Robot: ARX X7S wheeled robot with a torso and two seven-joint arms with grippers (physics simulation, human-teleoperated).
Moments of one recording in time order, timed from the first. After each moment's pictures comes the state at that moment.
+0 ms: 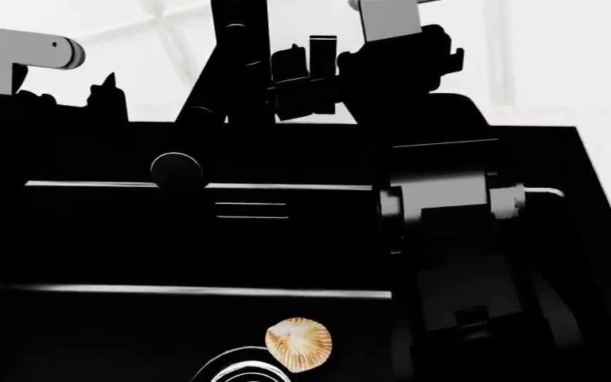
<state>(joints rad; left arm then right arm) -1.24 -0.14 0.15 -1.02 -0.09 -0.22 0.11 1.48 0.00 -0.36 1.31 0.32 0.22 -0.23</state>
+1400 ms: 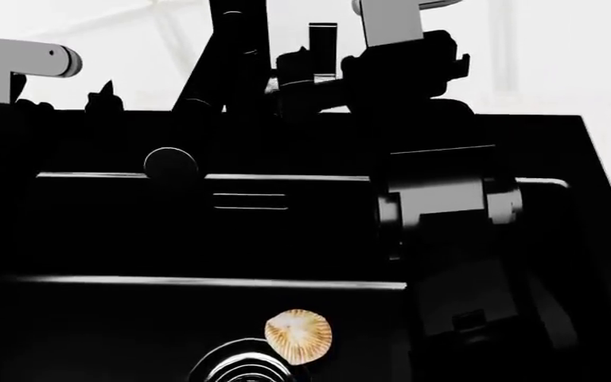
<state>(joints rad) -1.23 -0.15 0.16 -1.04 -0.12 -0.21 0.10 1.47 0.00 -0.38 1.31 0.34 0.21 -0.18</state>
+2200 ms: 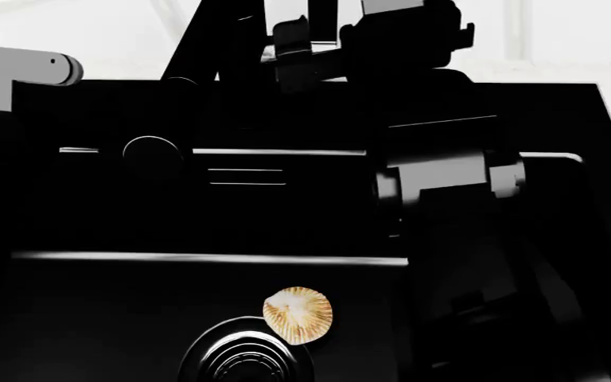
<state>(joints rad) -1.21 -0.16 0.16 -1.03 -0.13 -0.20 0.10 1.53 0.00 -0.50 1.31 0.45 0.21 -0.12</state>
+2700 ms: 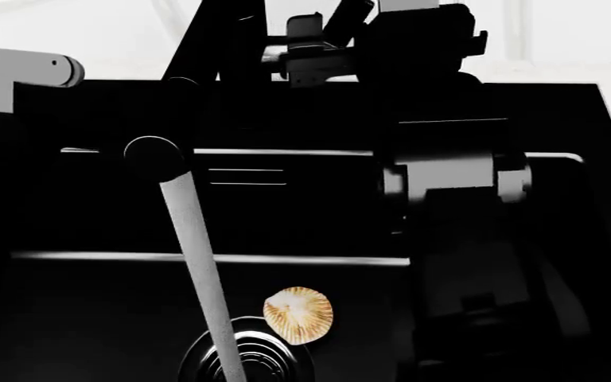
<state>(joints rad) -1.21 -0.16 0.17 -1.03 -0.14 -0.20 0.09 1.52 0.00 -0.30 1.28 0.31 0.25 -0.11</state>
